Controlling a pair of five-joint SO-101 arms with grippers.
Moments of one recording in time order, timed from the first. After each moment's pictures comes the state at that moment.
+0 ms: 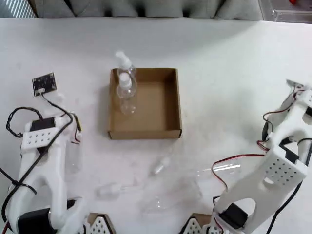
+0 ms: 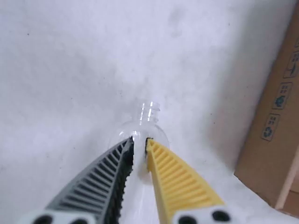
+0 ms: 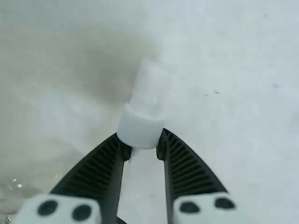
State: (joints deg) left arm -17.7 -22.2 51.7 51.0 11.2; right arm 36.4 36.4 -23.9 96.4 27.7
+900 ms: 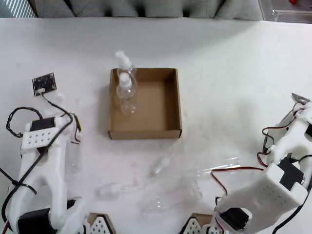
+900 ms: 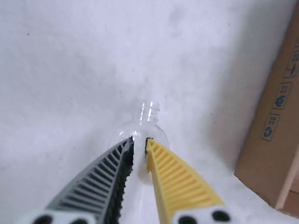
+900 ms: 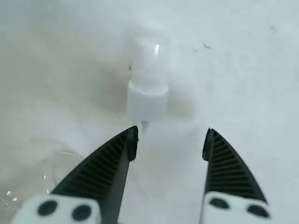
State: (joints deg) left arm -17.7 -22.2 51.7 51.0 11.2; right arm 39.7 17.2 5.3 80.2 21.8
